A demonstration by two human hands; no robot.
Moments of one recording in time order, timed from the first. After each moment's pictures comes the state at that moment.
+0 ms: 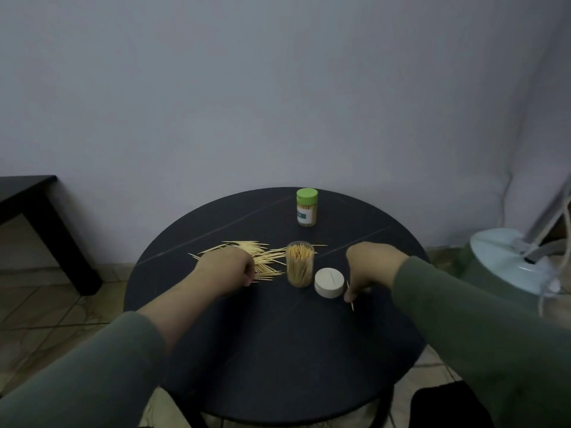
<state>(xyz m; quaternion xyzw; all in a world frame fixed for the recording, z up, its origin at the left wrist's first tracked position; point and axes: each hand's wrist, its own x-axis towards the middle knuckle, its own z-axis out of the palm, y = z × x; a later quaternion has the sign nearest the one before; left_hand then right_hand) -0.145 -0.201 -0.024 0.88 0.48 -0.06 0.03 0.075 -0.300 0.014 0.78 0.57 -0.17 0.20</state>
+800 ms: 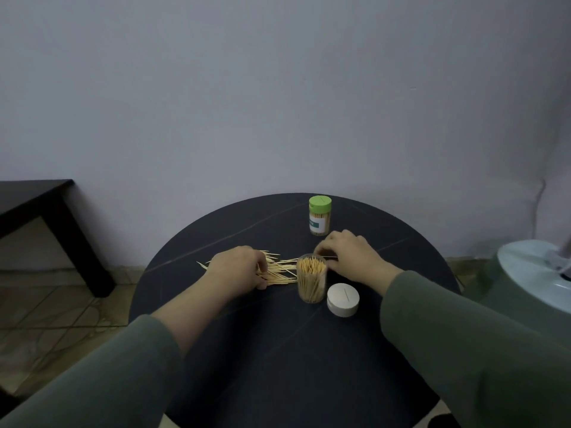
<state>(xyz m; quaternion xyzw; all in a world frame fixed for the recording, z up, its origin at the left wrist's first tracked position) -0.135 -0.182 -0.023 0.86 0.50 -0.02 0.04 0.093 -0.229 -0.033 0.69 0.72 -0.04 -0.07</state>
